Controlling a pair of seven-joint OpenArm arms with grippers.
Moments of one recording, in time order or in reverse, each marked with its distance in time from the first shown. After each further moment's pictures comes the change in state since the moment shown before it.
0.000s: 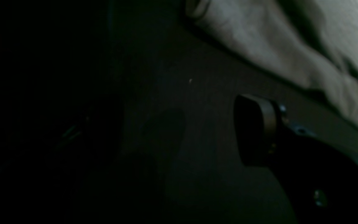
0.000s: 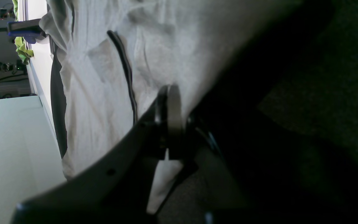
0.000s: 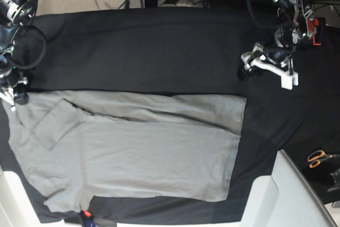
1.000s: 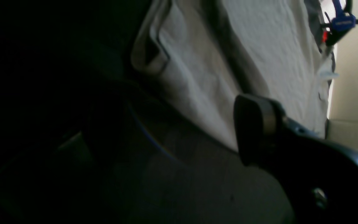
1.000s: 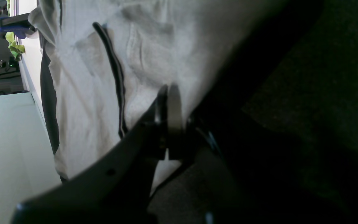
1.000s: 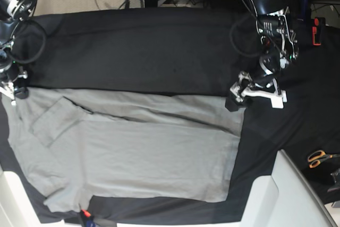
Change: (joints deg) left arm -13.9 6.6 -6.3 -14.5 -0.5 -0.4 -1.0; right arm -1.9 0.3 0.0 0.0 0.2 0.6 -0.4
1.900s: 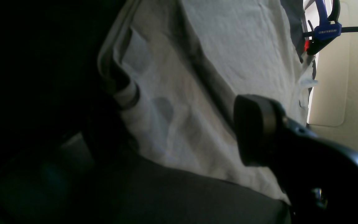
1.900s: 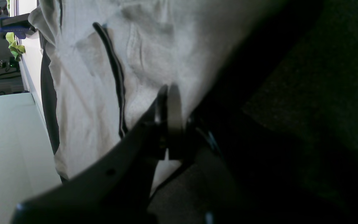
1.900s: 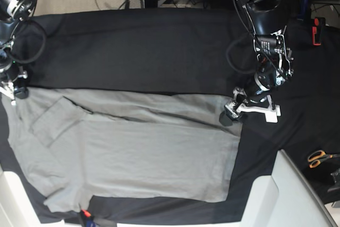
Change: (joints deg) left arm -7.2 0.0 0.0 -8.3 -0.1 0.0 -0.3; right arm 0.0 0.0 0.0 0.0 0.0 0.0 0.0
